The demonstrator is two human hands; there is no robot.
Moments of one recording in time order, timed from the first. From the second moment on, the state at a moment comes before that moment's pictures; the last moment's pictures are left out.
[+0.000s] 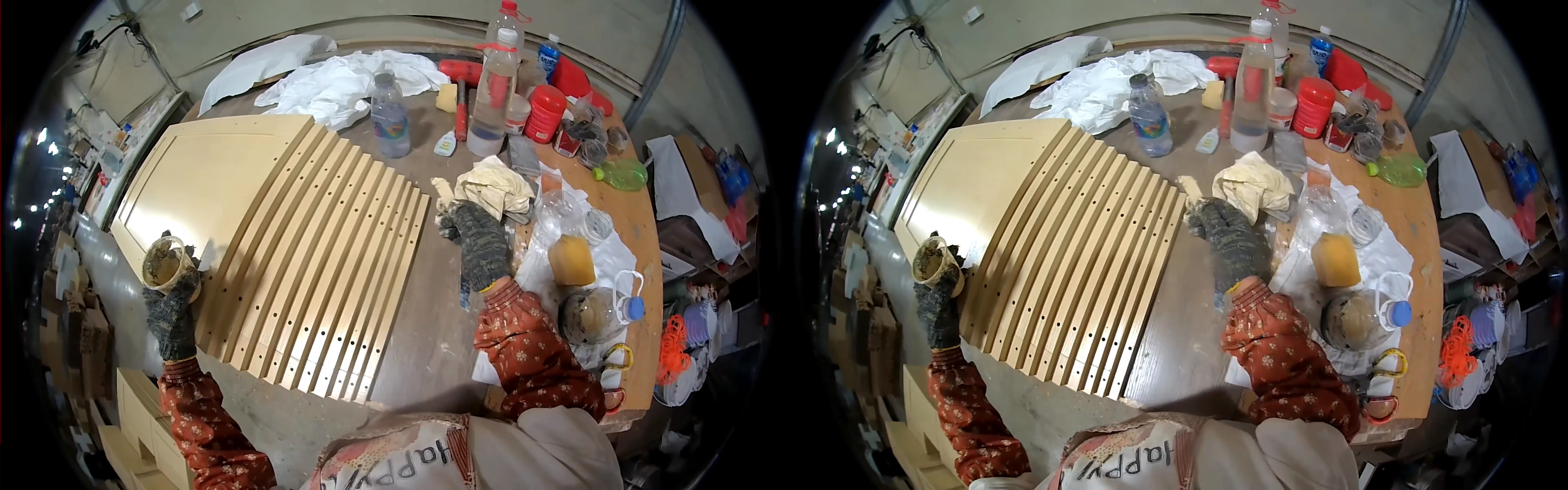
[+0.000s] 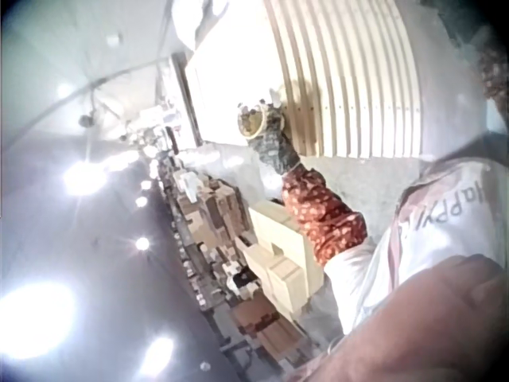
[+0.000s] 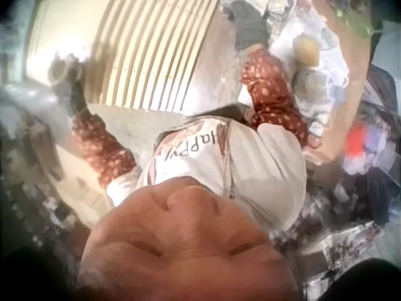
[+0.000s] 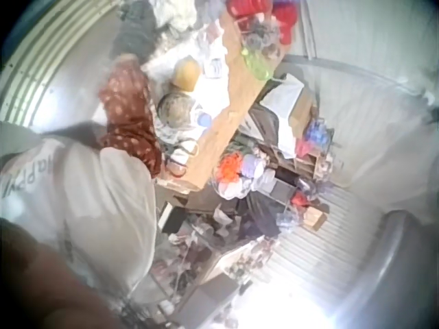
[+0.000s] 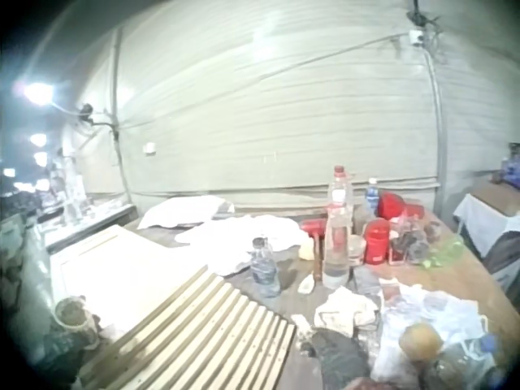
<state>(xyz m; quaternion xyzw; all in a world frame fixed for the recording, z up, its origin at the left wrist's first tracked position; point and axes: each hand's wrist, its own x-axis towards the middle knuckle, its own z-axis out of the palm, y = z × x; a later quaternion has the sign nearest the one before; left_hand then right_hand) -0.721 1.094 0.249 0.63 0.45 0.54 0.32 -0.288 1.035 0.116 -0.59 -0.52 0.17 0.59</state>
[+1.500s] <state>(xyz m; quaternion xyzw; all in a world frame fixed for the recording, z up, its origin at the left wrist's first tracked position) -0.747 1.098 0.231 0.72 0.51 0.45 0.07 -0.247 1.113 0.083 -0.67 -0.72 -0.09 0.19</state>
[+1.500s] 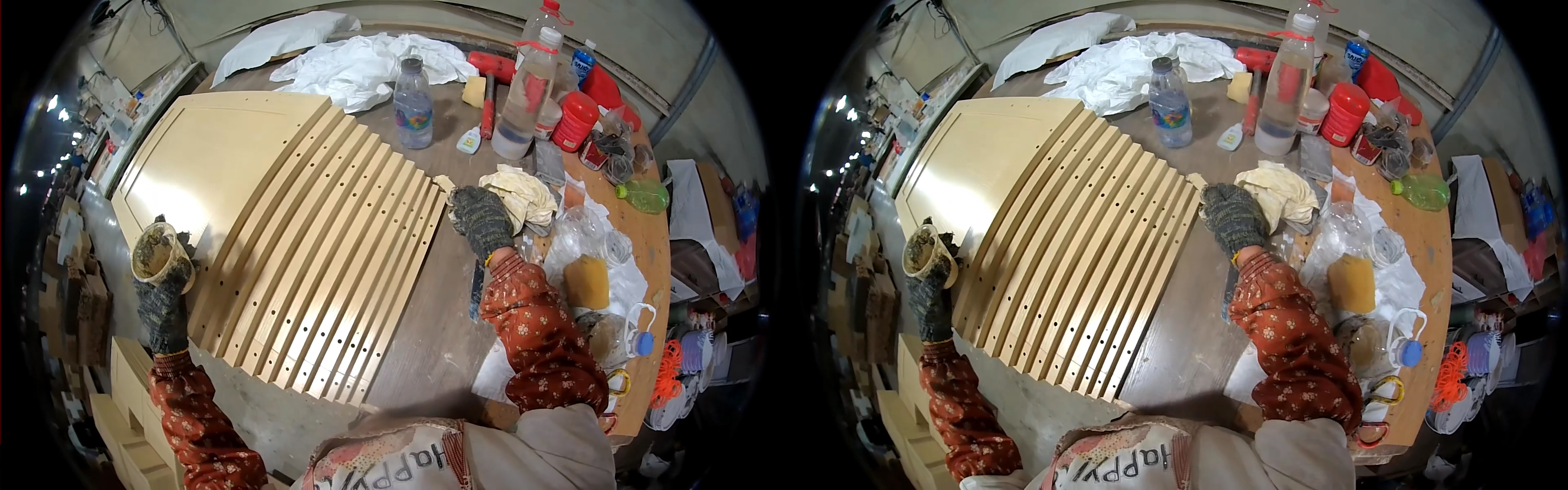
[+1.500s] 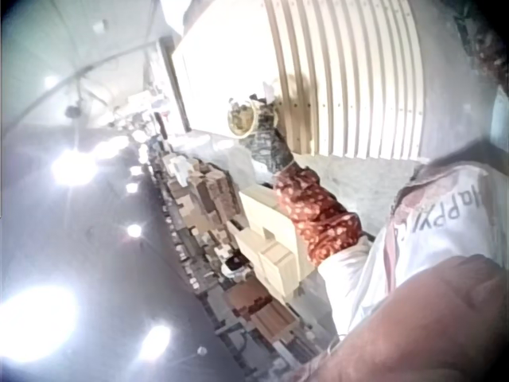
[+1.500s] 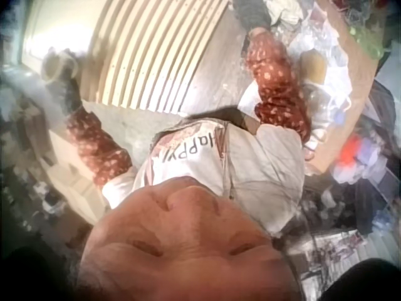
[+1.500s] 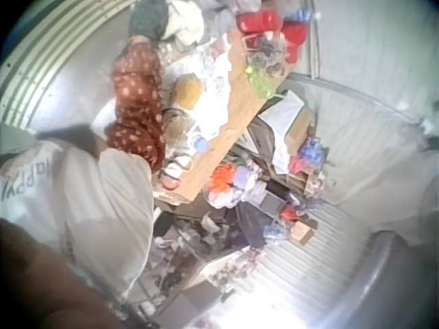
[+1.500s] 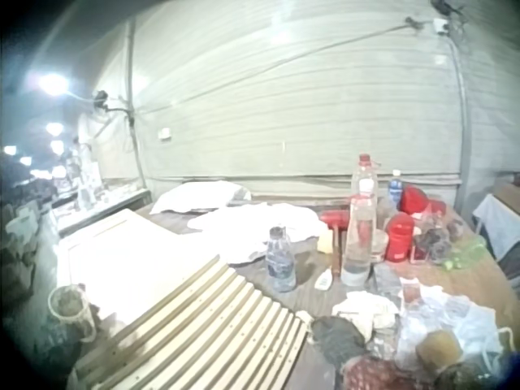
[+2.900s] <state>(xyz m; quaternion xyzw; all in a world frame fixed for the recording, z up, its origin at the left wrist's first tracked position) -0.723 1.091 0.245 0.68 0.47 0.53 0.18 -0.245 1.103 0.103 -0.60 -0.69 0.12 0.39</state>
